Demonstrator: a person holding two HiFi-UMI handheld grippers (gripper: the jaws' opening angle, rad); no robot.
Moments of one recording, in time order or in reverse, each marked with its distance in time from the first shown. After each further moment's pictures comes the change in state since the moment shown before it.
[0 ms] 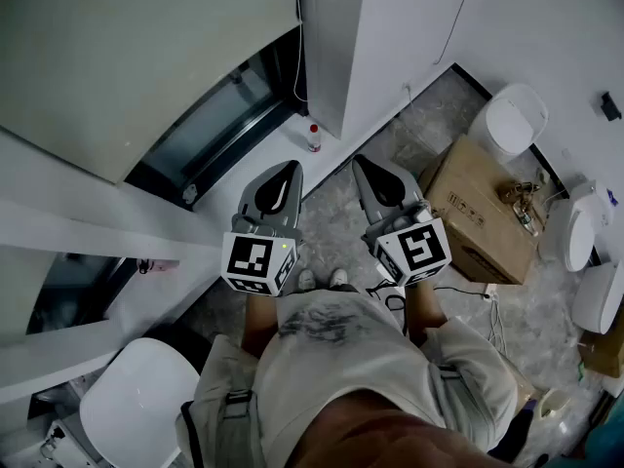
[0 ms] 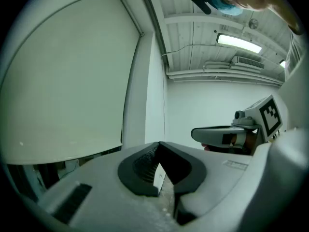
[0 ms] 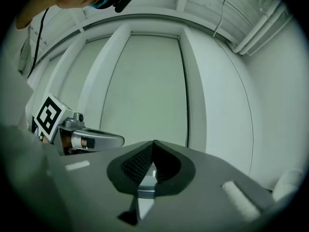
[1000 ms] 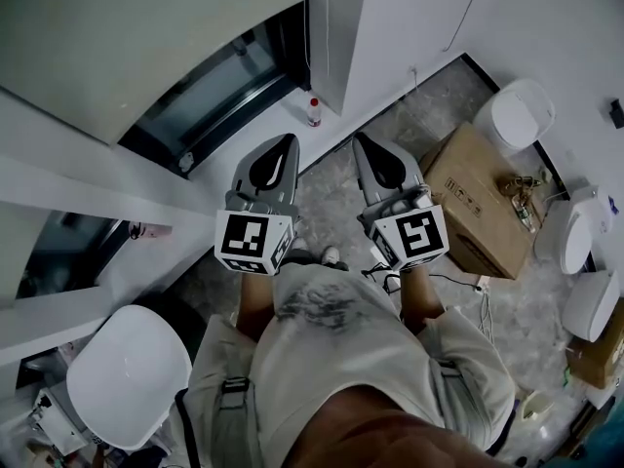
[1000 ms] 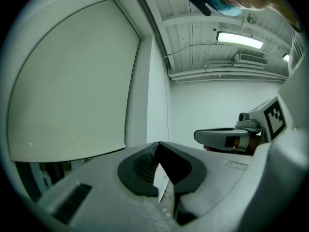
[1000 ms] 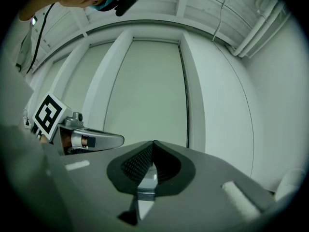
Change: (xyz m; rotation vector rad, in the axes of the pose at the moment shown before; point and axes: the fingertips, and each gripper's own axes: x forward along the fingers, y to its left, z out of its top) left arm -0.006 -0.027 0.008 0.014 -0.030 0.072; right arm -0.031 -0.009 0.000 0.001 -0.036 0.015
